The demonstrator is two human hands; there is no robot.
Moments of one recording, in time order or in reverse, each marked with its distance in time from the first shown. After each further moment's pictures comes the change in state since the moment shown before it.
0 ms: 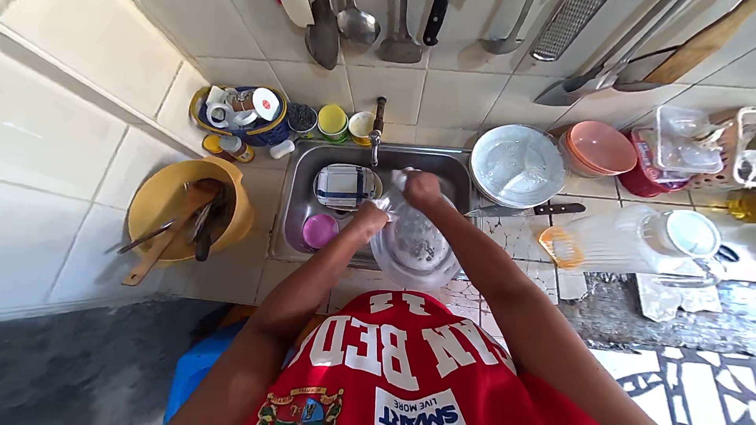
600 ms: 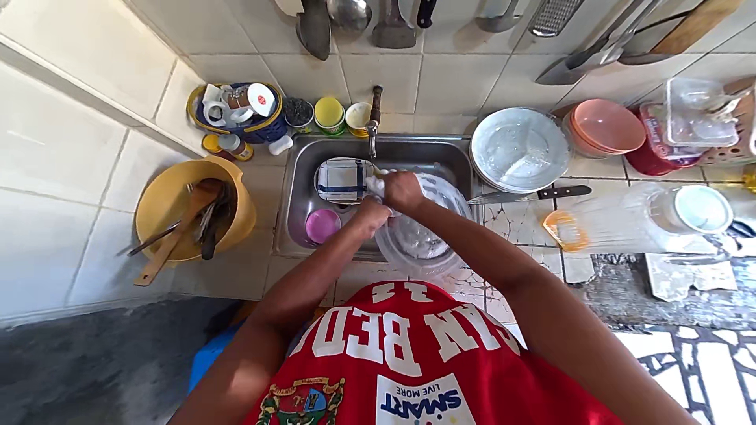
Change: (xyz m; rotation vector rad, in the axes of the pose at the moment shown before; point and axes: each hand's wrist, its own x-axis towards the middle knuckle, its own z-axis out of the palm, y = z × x) left_hand -0.008 0.003 0.004 -0.098 -0.008 -0.030; right_hand -0.019 -0.042 0.003 0.010 0.032 -0.255
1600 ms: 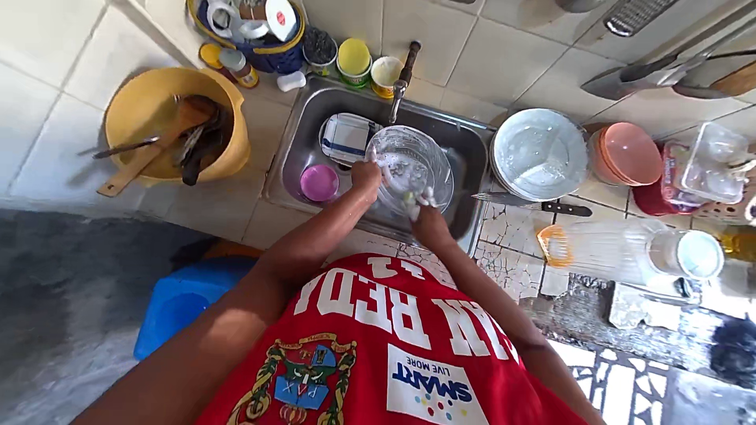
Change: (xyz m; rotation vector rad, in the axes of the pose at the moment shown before) left_hand 0.037 -0.034 0.006 -0.321 0.477 -0.087; right_hand -0.112 0.020 0.051 0.225 -0.165 0.286
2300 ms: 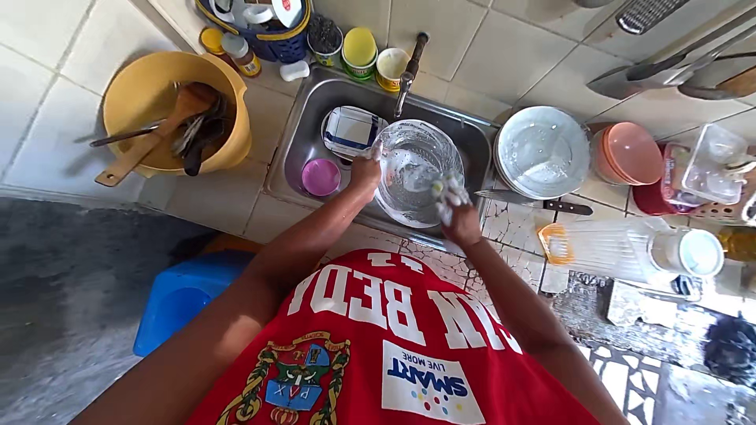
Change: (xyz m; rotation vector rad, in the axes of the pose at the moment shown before) left_hand -0.011 0.002 -0.023 -0.087 -0.140 0.173; right_hand -0.001 0.090 0.000 -0.195 0.379 -0.394
